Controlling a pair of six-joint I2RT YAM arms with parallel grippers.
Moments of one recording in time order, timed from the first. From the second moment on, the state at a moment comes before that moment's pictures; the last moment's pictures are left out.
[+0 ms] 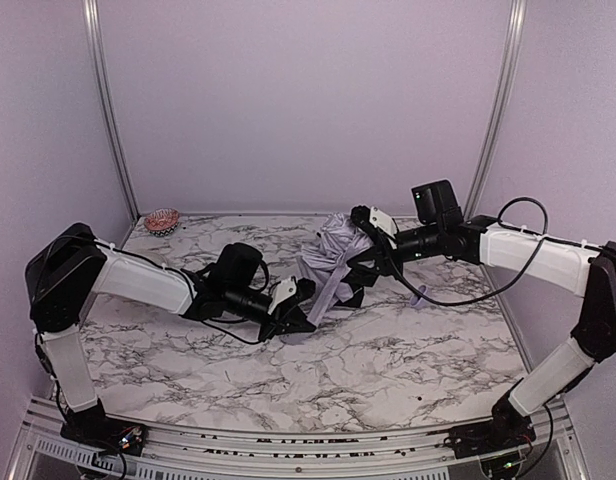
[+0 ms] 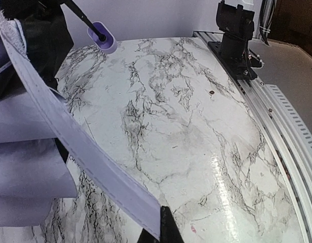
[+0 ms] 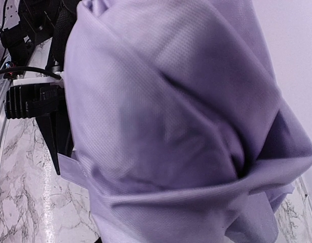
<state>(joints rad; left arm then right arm) -0.83 1.86 1.00 0.27 0.74 0.43 0.51 1.50 1.14 -0.26 -0.67 -0.59</state>
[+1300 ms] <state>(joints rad) -0.77 2.09 1.31 0.07 0.53 0.95 0.85 1.71 1.11 -0.56 -0.52 -1.04</state>
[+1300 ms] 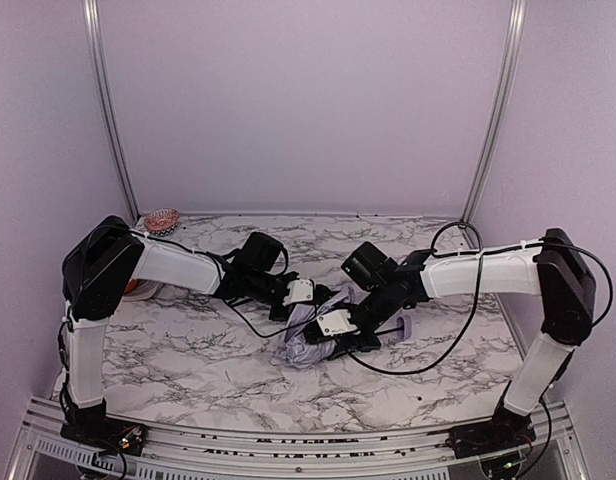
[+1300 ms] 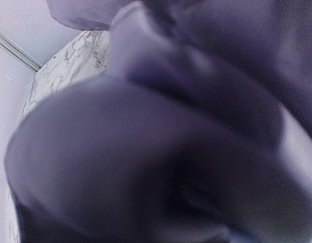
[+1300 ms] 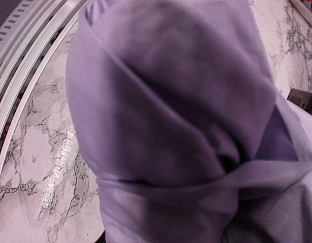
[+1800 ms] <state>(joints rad) -0.80 2.09 1.22 0.05 0.40 1.01 0.89 1.88 1.19 -0.60 -0.51 -0.89</state>
